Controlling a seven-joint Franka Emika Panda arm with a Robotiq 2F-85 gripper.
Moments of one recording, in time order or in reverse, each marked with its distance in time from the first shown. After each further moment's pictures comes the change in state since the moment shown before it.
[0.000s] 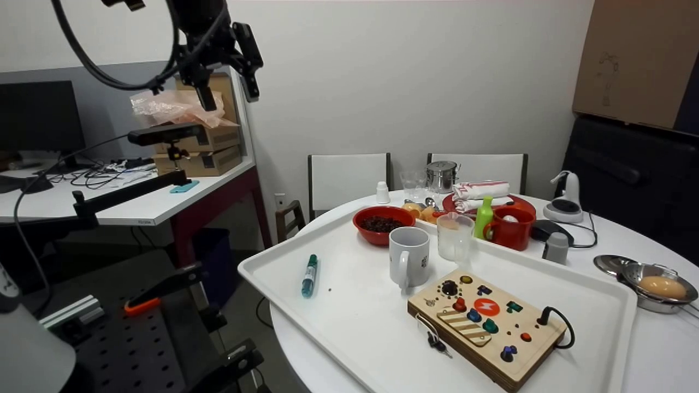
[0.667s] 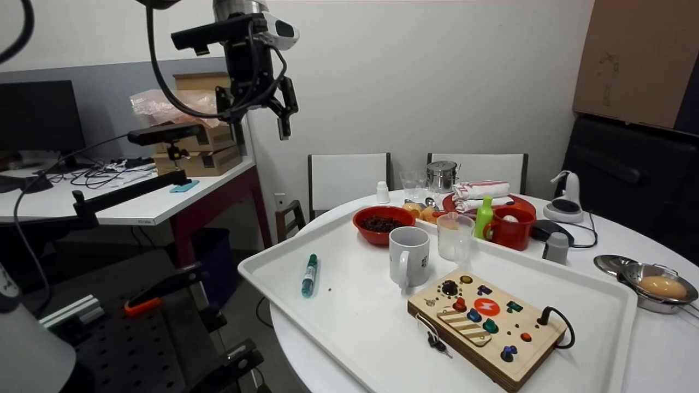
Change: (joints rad) arm -0.026 0.393 -0.016 0.202 -0.101 -0.003 -0.066
